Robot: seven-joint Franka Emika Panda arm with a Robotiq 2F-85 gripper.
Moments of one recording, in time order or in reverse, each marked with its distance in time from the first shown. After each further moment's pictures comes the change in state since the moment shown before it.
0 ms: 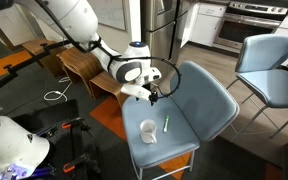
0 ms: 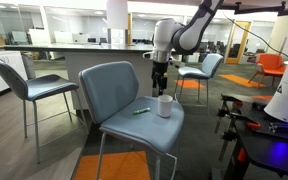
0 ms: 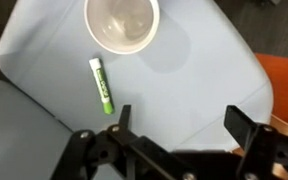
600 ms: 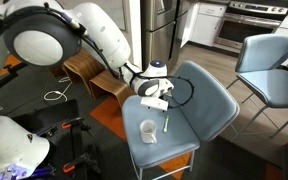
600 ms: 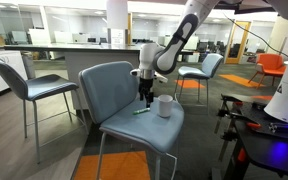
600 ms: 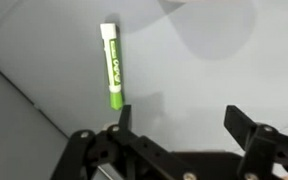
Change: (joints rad) arm -0.074 0.378 0.039 0.369 -0.007 -0.006 -0.200
